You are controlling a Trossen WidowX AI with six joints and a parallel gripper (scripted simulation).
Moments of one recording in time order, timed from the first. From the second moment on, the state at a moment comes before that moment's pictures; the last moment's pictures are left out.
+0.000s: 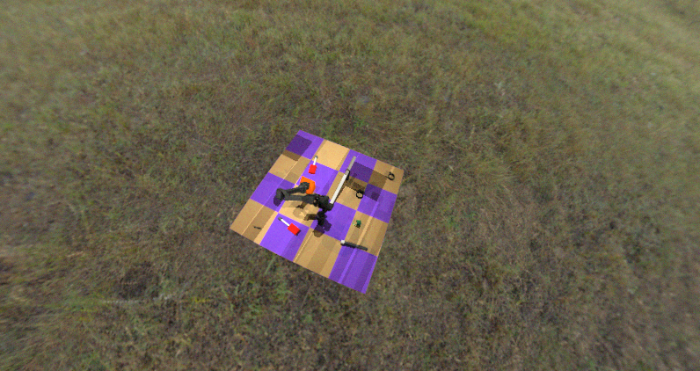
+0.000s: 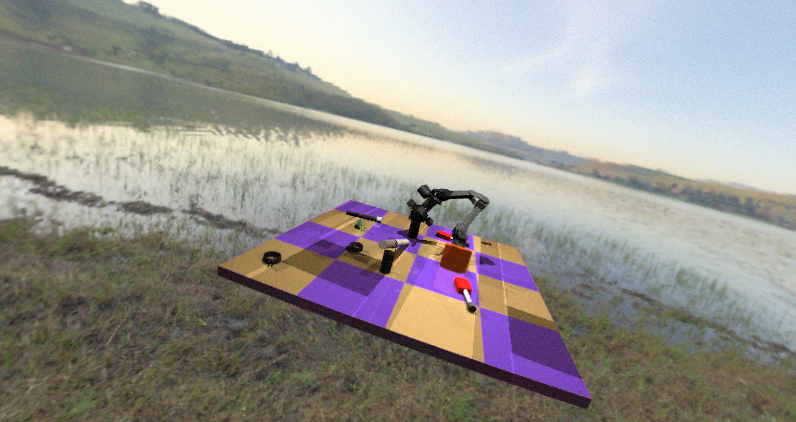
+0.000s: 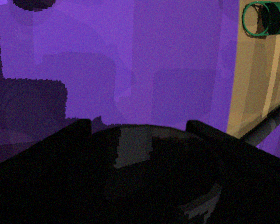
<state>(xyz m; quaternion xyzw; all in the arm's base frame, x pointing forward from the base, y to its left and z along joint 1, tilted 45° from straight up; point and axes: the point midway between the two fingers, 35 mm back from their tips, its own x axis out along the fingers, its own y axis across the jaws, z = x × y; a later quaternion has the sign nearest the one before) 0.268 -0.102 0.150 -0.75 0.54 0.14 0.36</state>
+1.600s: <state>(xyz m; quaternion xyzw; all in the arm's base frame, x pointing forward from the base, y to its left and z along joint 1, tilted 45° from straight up) 0.277 -0.052 0.148 -0.75 0.53 0.15 0.36</state>
